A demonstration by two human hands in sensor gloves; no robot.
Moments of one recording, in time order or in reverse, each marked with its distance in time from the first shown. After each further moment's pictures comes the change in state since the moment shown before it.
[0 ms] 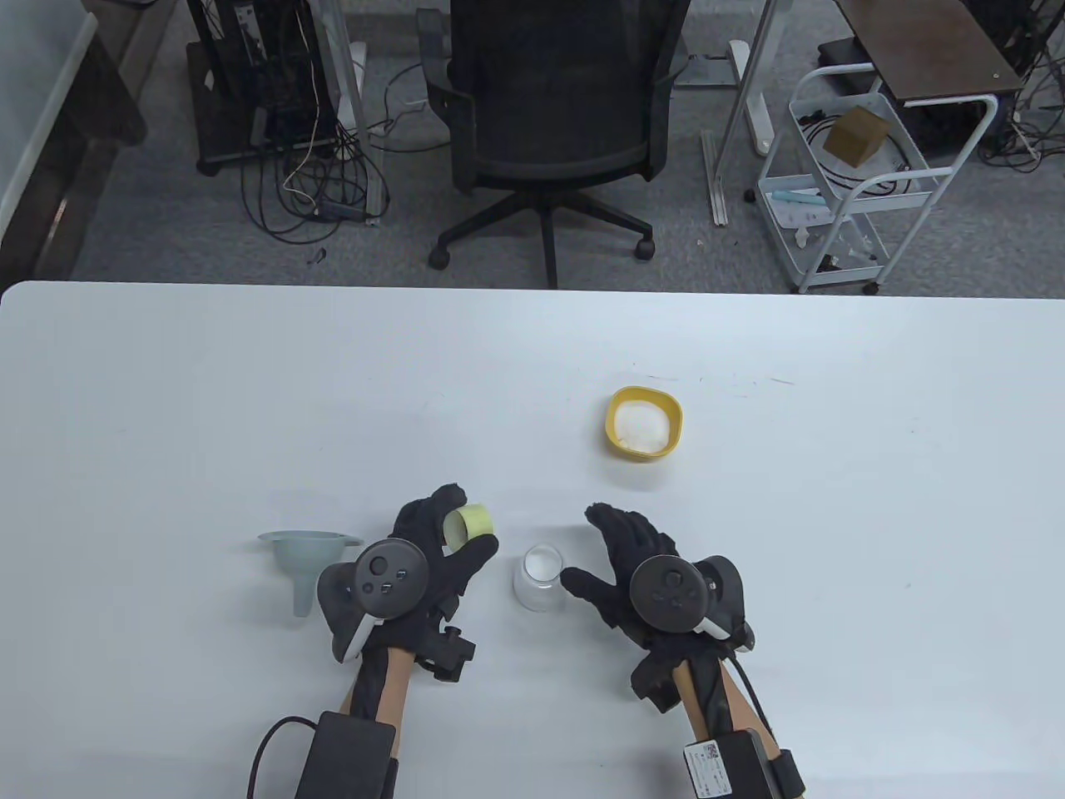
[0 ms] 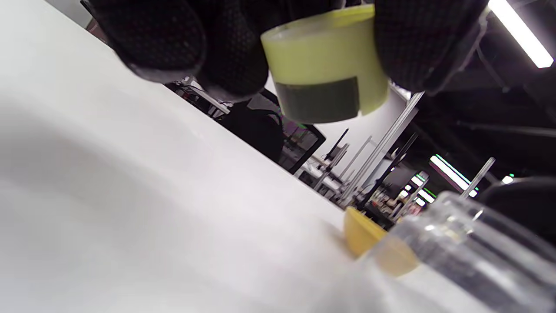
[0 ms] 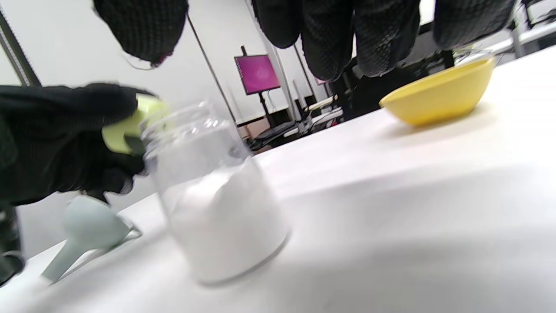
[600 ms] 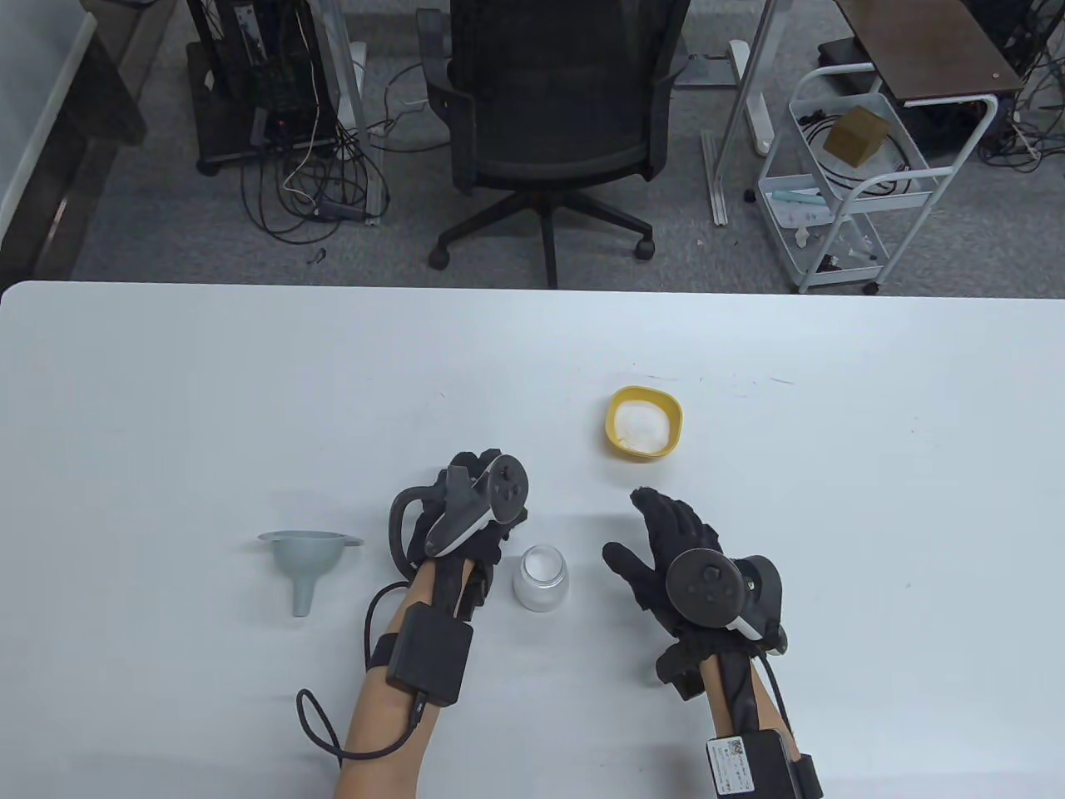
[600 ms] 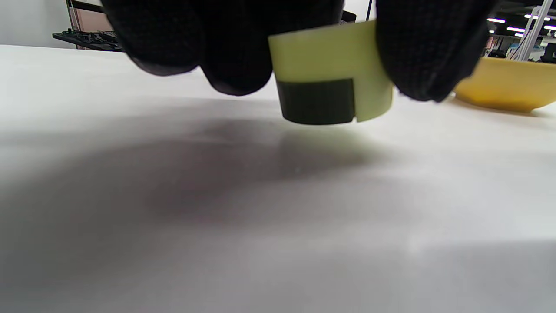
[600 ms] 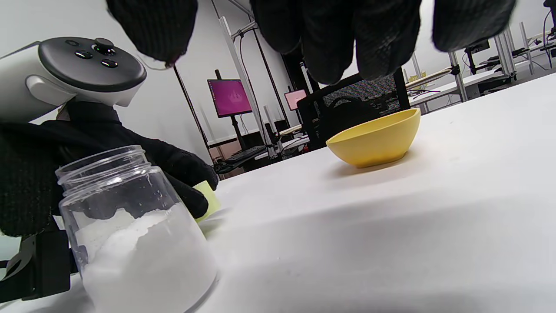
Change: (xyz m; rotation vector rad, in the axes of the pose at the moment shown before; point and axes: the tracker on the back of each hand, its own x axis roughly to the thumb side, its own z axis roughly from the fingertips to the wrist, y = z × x) left_hand 0.031 -0.066 -0.088 -0.274 0.045 -0.526; right_hand -0.020 -0.019 0.006 -0.080 0.079 0.045
